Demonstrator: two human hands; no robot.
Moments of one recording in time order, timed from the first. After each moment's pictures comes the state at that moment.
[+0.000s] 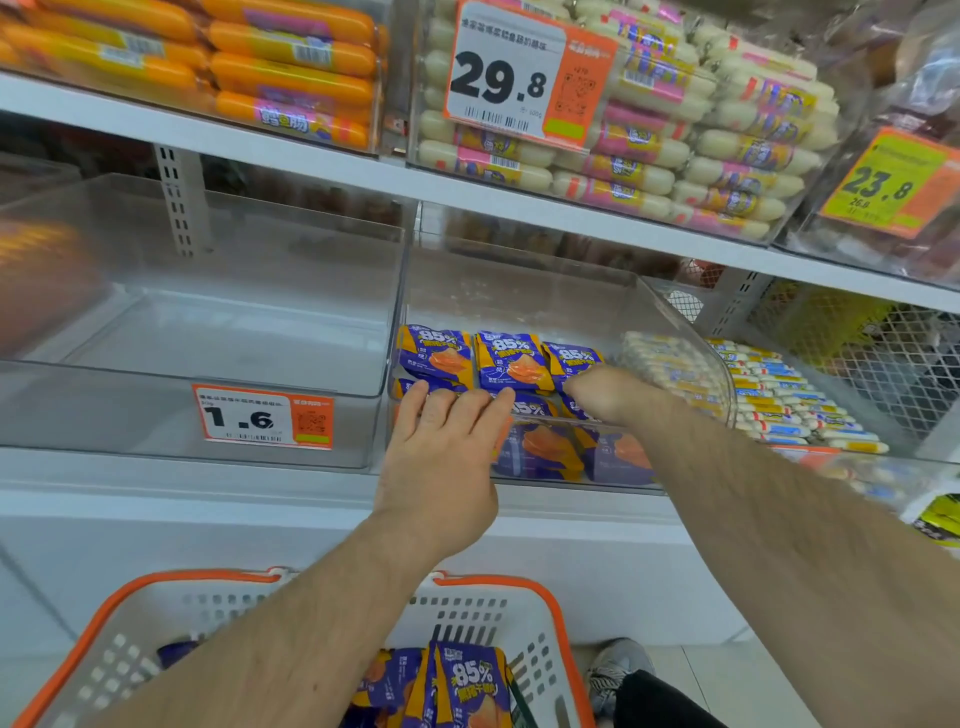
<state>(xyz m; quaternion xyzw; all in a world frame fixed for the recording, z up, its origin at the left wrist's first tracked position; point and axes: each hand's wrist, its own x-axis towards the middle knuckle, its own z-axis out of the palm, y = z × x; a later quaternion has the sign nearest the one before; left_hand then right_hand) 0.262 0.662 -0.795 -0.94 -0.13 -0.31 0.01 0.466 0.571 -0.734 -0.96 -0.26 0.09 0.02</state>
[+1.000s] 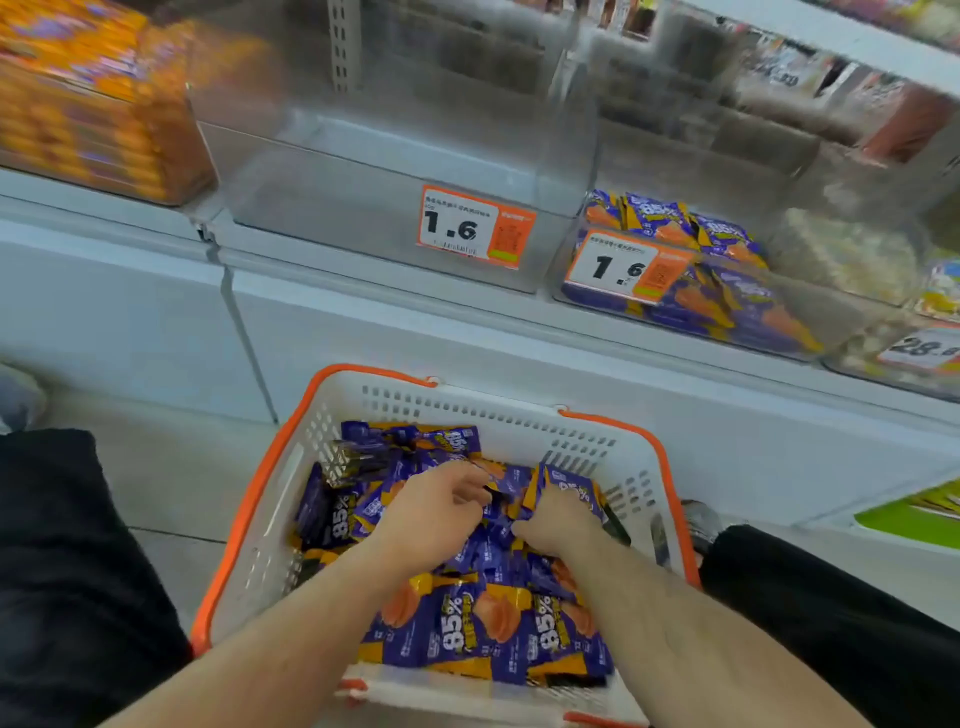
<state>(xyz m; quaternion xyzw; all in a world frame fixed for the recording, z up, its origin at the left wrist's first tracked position) 0.056 0.658 -0.922 -0.79 -0.30 0.01 -0.54 0.231 0.550 -1.007 -0.91 -0.27 0.31 -0.07</state>
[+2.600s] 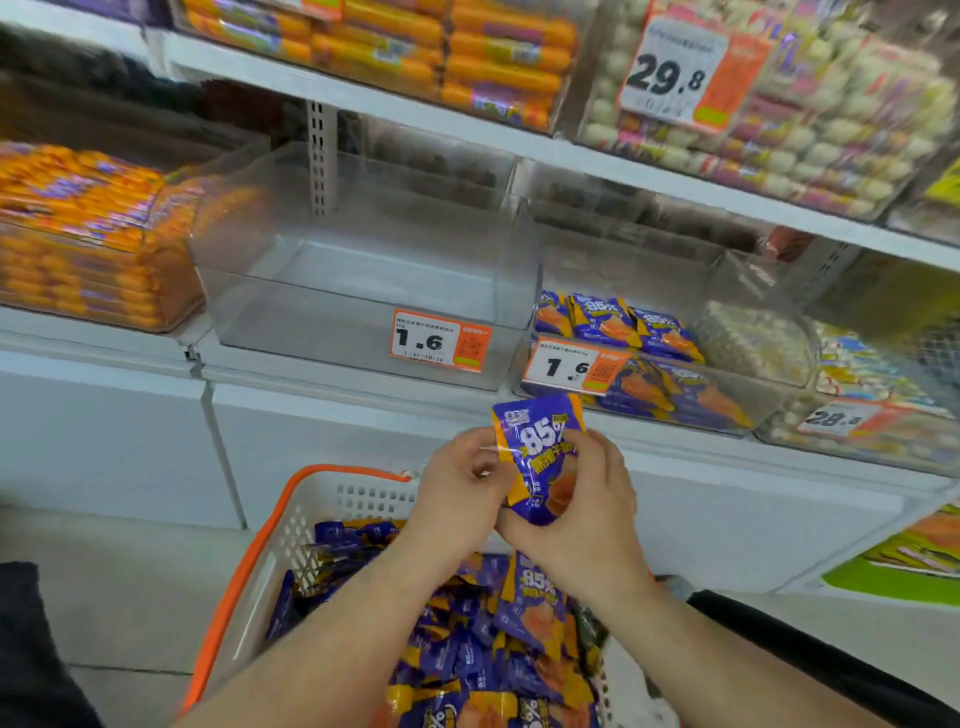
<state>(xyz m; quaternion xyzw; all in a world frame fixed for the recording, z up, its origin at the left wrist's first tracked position) 0.118 0.660 -0.822 -0.60 -0.24 -0.24 -0.73 0.189 0.549 -0.823 -0.88 -0.32 -0.05 0.35</state>
